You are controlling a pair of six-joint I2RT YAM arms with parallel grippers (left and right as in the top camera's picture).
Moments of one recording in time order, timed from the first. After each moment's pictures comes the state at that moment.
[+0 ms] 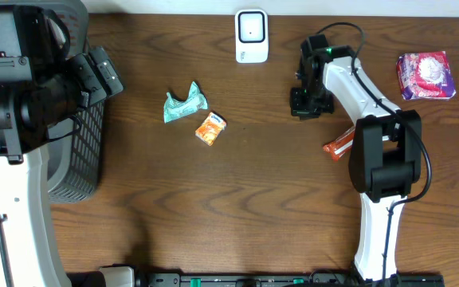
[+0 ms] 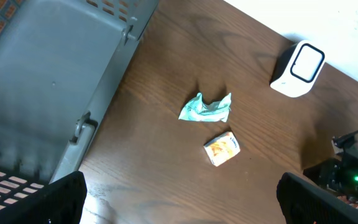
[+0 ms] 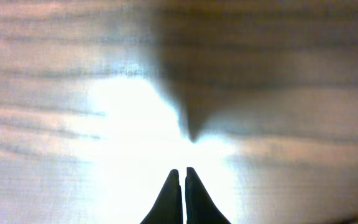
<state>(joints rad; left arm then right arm) 0.04 1.49 2.08 -1.52 0.02 -0.43 0.20 2.28 1.84 -1.13 -0.08 0.22</state>
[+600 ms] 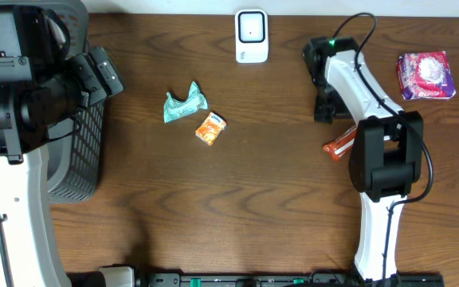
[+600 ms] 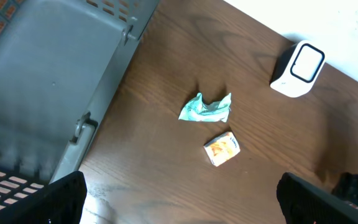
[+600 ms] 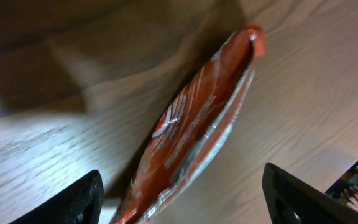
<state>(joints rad) 0.04 1.49 2.08 -1.52 0.02 -0.43 0.20 2.28 1.89 -1.40 0.48 0.50</state>
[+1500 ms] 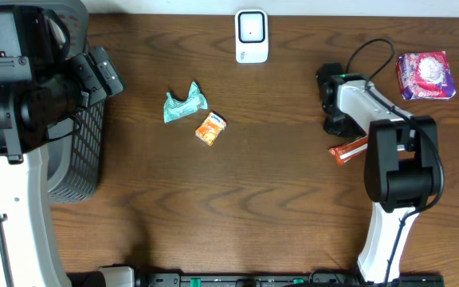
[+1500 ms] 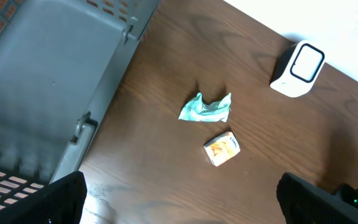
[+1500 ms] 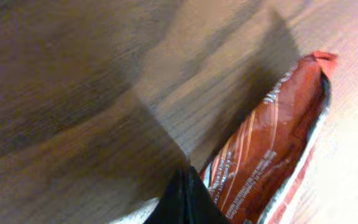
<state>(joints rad) 0.04 1.49 2.08 -1.52 0.02 -0.43 0.12 2.18 1.47 -0.93 0.49 0.54</state>
